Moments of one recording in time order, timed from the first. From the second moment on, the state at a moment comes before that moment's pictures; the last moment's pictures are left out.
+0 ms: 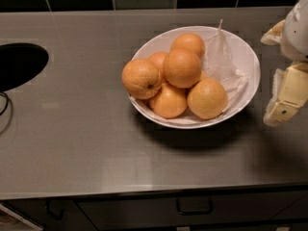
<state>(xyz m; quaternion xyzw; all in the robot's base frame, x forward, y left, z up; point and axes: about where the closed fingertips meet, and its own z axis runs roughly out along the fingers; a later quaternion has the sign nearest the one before) 0.438 -0.216 0.977 -0.60 0.78 -0.04 0.16</state>
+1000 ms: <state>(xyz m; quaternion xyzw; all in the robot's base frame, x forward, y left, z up) 0.454 -0.173 1.008 -0.65 0.74 -0.05 0.18</state>
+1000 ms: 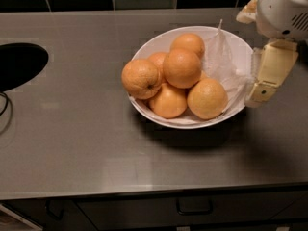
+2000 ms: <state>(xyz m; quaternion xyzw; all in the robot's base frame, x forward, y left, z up) 0.471 -0.134 1.011 -0.68 0.70 -0.04 0.19</state>
